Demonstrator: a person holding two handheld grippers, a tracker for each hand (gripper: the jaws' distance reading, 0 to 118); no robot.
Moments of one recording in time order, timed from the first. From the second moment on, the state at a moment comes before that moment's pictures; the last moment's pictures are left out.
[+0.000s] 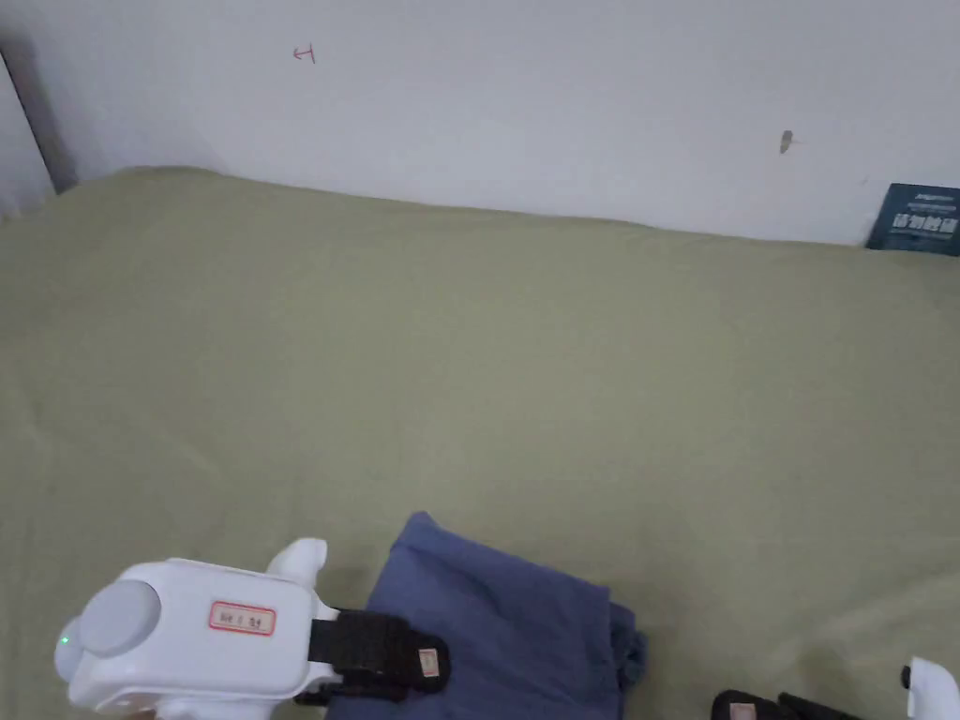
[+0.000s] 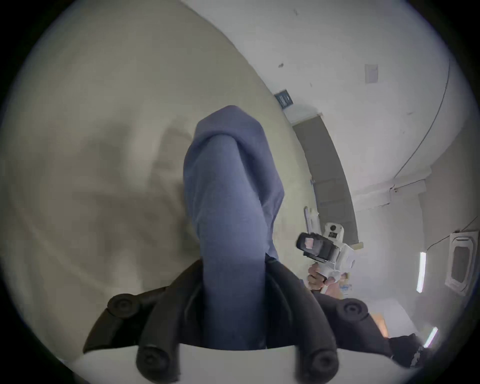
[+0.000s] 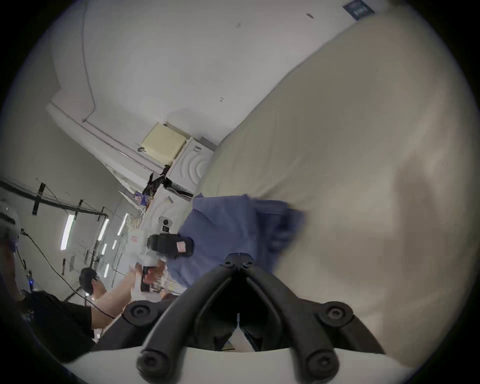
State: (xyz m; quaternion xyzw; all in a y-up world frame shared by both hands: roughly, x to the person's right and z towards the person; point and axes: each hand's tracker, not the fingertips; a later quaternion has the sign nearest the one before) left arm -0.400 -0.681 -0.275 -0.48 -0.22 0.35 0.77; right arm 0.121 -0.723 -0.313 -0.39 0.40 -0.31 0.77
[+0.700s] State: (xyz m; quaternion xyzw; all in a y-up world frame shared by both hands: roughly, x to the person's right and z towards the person) left arm -0.704 -0.675 -0.233 -0.59 0.13 0.27 0.75; right arm 0.083 -0.677 -0.266 -0.41 0.38 -0.19 0.81
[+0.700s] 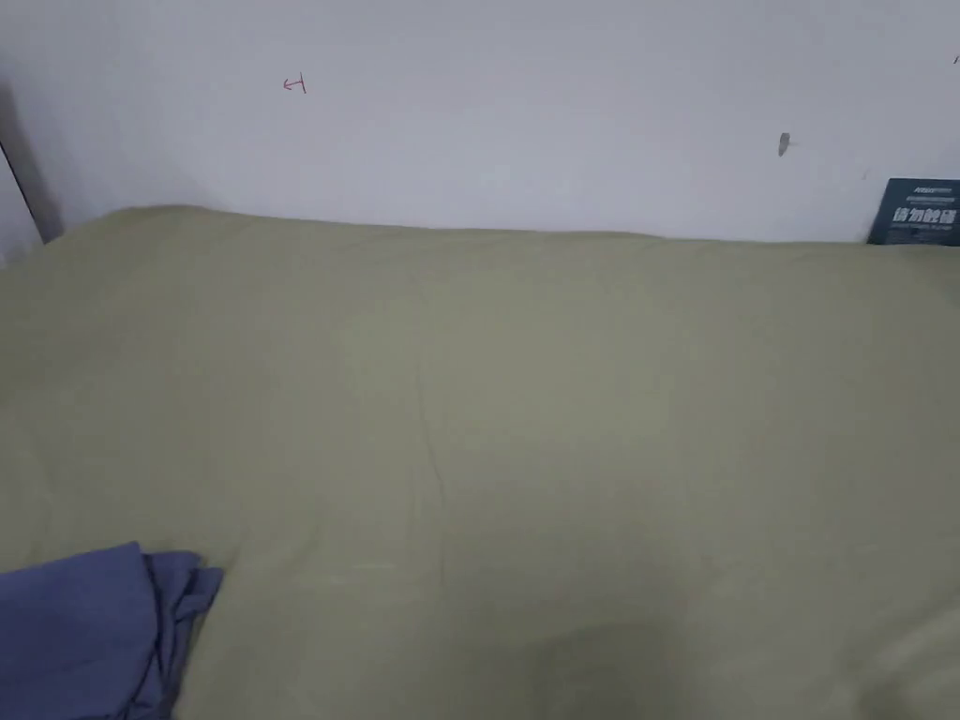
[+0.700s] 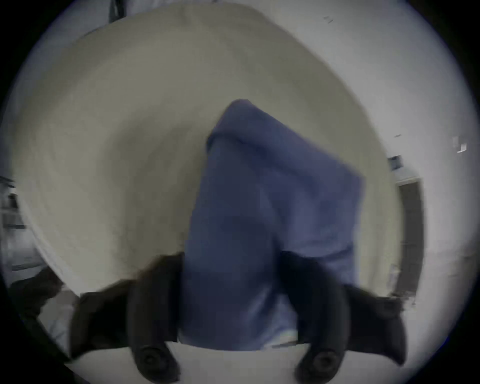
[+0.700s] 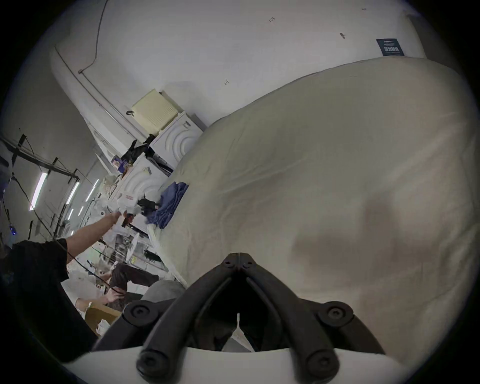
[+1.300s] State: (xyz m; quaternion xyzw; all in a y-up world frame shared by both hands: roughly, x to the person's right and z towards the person) left arm -0.409 -0.514 -0.140 -0.25 0.12 -0.01 0.96; right arm 0.109 -0.526 -0.215 -0.21 0.27 -0.01 0.94
